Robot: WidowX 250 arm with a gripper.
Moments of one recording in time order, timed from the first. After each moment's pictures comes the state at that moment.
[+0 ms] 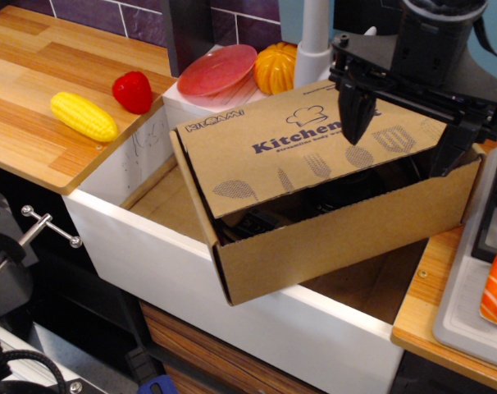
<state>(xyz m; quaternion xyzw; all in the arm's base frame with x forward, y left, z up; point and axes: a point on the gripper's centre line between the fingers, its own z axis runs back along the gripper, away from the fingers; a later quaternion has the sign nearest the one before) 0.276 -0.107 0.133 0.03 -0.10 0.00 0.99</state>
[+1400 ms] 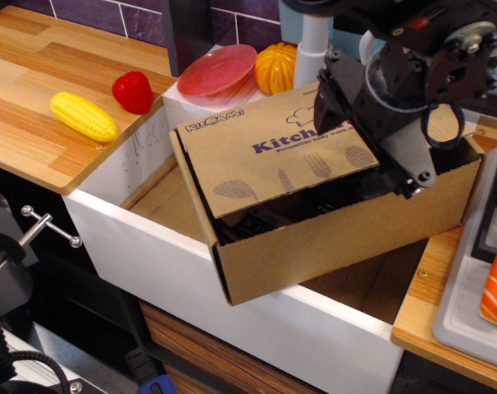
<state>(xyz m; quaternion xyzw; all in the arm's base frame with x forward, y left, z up) 0.287 -0.080 0.106 0.19 -0.18 -0.23 0.94</state>
